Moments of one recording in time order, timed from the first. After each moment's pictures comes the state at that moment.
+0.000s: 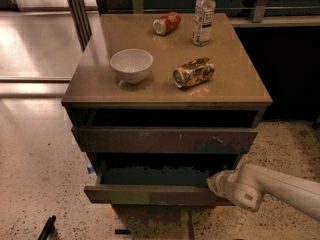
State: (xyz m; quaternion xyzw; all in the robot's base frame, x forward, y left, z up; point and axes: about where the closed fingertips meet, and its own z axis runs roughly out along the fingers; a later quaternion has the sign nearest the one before) arm 0.527 -0.205 0.429 -0.17 0.95 0.05 0.27
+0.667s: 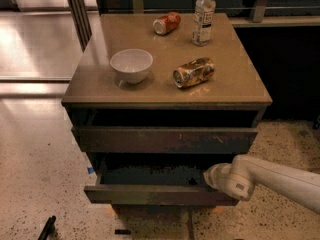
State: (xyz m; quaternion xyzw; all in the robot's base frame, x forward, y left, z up) arm 0.551 -0.196 0.432 -0.18 0.95 0.04 0.27
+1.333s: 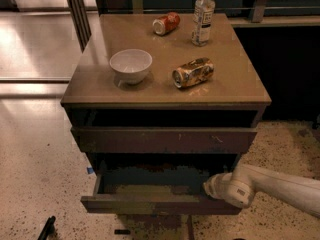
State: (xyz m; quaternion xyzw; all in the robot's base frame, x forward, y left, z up) arm 0.525 -0.196 0.393 -0.16 0.96 0.07 0.23
